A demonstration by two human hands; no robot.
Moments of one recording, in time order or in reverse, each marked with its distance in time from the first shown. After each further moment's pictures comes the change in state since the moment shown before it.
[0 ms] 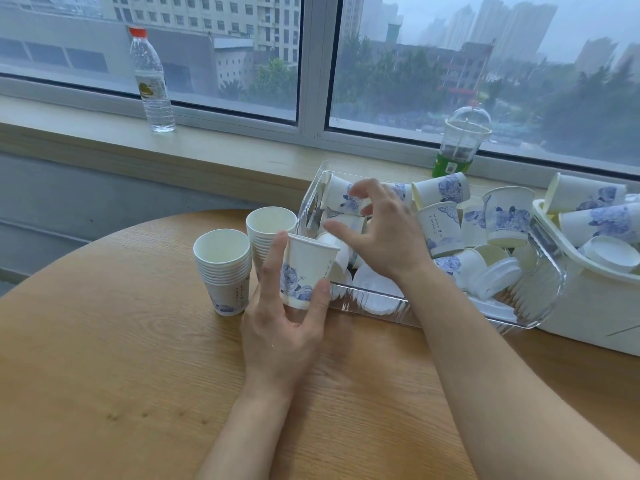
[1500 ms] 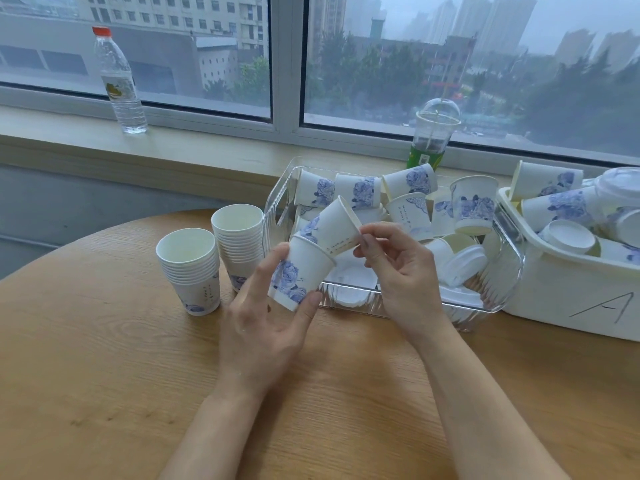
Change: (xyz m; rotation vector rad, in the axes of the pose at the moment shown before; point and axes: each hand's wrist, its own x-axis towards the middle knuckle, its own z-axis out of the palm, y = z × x) left_hand -0.006 0.001 0.004 0.112 -0.145 0.122; right_hand -0.081 0.024 -0.022 0.824 0.179 0.094
